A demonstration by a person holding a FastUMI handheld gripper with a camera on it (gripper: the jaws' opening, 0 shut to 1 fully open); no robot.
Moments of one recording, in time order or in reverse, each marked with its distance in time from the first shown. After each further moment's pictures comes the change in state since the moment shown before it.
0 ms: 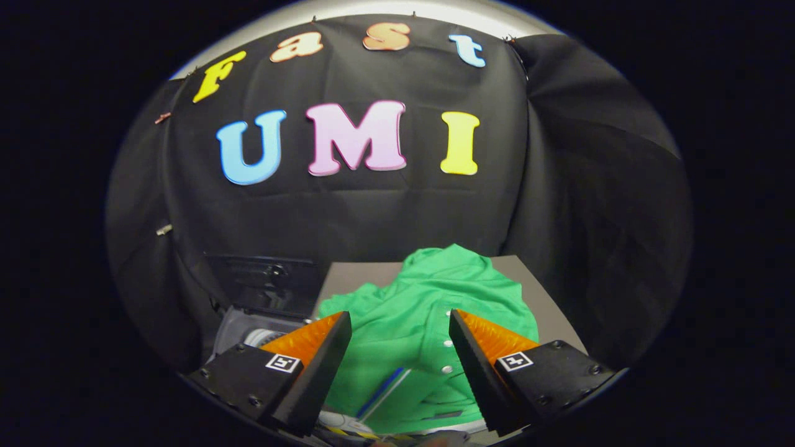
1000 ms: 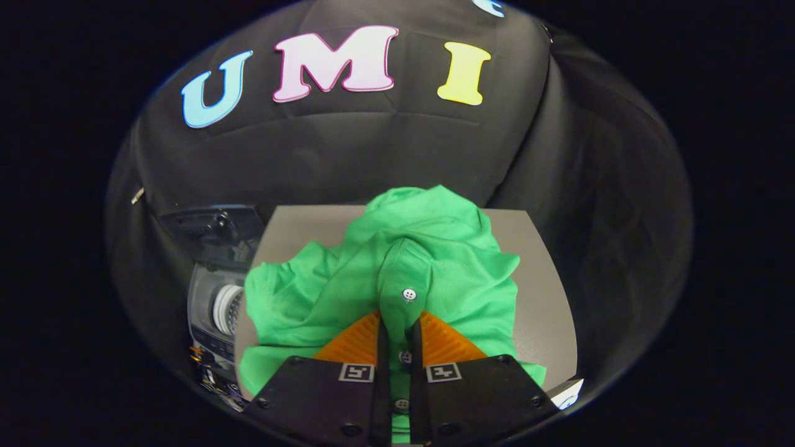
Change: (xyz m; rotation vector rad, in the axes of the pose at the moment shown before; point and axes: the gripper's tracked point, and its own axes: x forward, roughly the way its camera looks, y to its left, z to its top) arm 0.039 -0.009 -0.006 -0.016 0.284 0.012
